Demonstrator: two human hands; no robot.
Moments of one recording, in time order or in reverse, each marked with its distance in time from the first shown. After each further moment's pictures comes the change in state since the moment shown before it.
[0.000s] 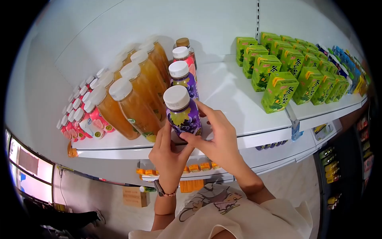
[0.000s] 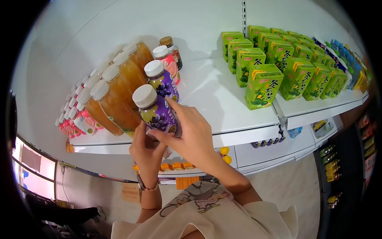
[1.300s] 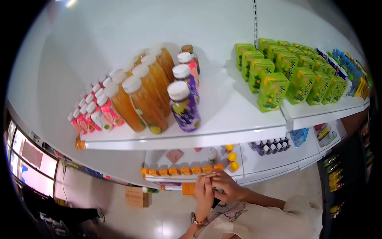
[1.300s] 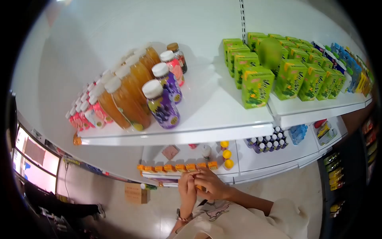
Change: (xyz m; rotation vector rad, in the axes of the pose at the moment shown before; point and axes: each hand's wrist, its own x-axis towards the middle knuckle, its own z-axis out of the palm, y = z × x) left_hand -0.180 0.012 0.041 -0.442 -0.172 -0.370; right_hand -0.178 0.057 -0.032 0.257 -0.561 -0.204
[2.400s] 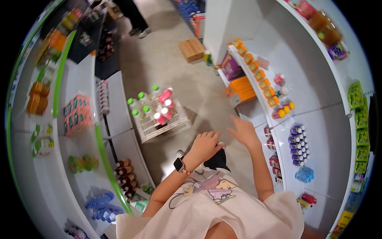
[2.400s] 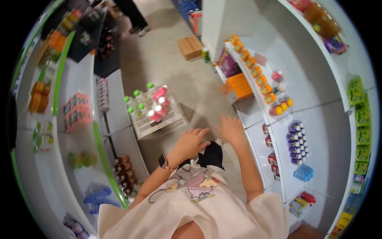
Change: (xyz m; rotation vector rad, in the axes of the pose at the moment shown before) left_hand -0.520 0.080 -0.010 0.766 0.202 -0.504; right_hand -0.253 -0.219 0.115 -0.364 -1.032 -0.115
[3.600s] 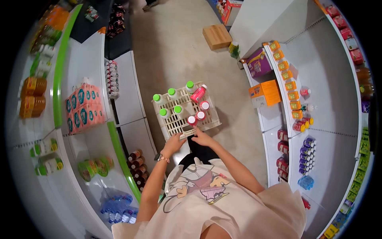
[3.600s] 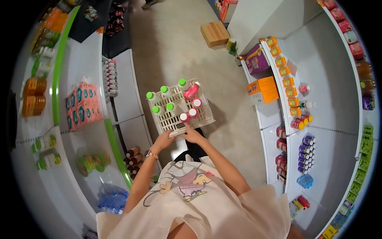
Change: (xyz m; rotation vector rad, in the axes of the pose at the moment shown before) left_hand -0.116 -0.377 -0.025 -0.291 -0.231 -0.652; right_hand 0.191 -0.248 0.270 0.884 -0.631 -0.004
